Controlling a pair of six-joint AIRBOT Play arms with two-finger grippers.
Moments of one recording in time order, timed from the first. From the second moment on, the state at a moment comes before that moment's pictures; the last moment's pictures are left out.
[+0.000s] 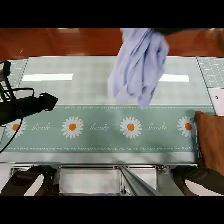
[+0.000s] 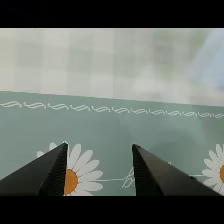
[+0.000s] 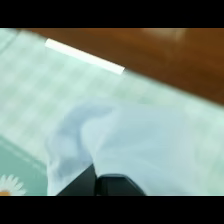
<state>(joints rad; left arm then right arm) -0.12 -0.63 0.74 1.31 -0.97 -1.72 0.43 -1.27 1.80 -1.30 1.16 1.55</state>
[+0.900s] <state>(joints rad) -0.39 -0.95 0.73 1.16 -0.92 -1.71 0.22 -1.46 1.41 -1.13 1.01 1.66</state>
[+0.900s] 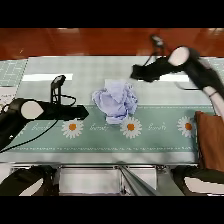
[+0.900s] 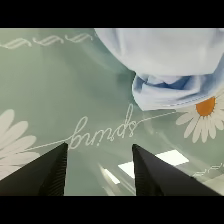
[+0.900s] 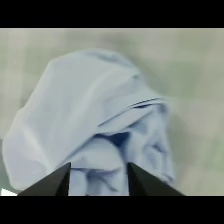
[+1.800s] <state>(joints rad) -0.46 -1.44 0.71 0.38 -0.71 -1.42 -0.23 -1.25 0.95 -0.82 1.08 1.36</state>
